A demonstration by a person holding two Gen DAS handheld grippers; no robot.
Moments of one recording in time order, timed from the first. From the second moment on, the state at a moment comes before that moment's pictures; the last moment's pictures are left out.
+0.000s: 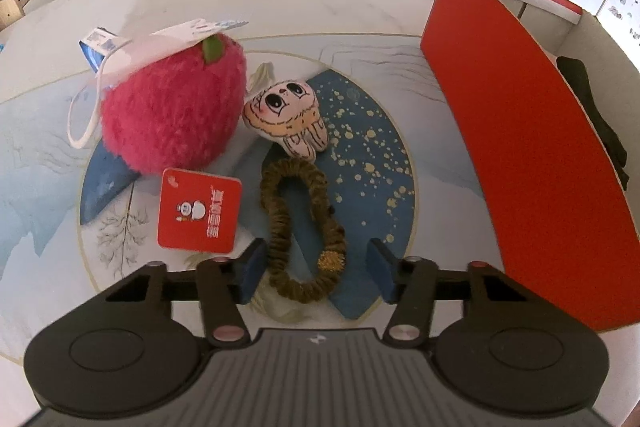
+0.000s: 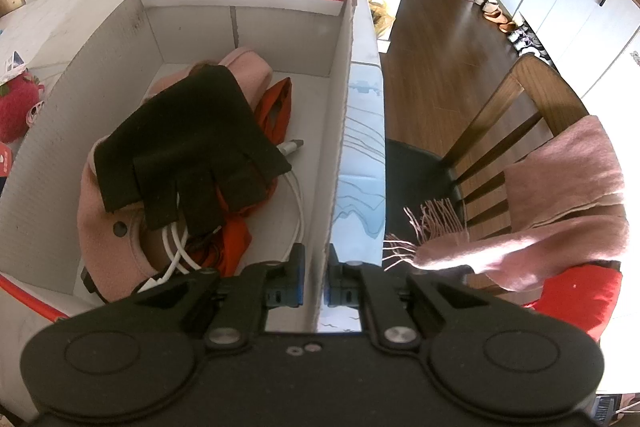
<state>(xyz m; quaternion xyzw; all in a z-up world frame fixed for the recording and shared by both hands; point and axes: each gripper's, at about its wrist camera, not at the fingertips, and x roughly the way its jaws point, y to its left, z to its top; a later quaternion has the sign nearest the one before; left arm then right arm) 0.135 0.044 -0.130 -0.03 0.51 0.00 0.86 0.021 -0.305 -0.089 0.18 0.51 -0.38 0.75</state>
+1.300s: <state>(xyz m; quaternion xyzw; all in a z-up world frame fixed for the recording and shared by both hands) 0.111 0.005 -0.006 -0.07 0.42 -0.13 0.90 0.017 -0.307 -0.088 0.19 0.50 -0.38 0.76</state>
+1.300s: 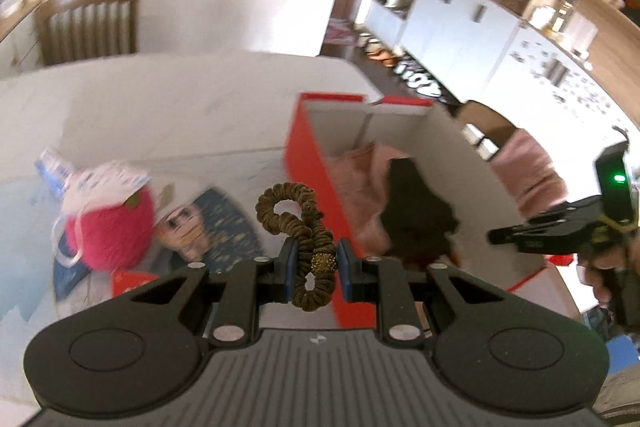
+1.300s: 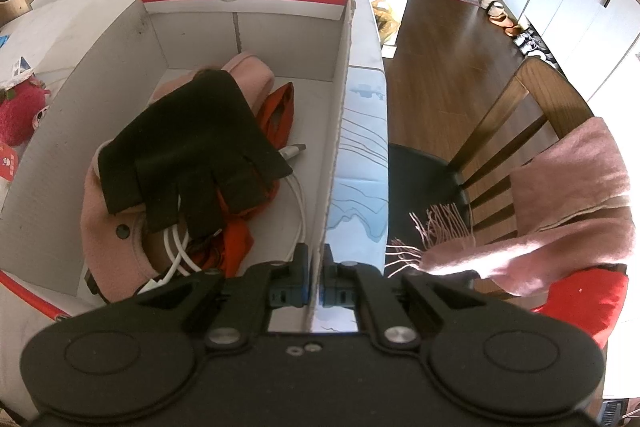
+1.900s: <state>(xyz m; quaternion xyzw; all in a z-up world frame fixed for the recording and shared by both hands) 0.149 -0.115 -0.019 0.06 0.43 -0.26 0.86 0.018 -0.307 -0.088 0.19 0.49 -0.38 0.76</state>
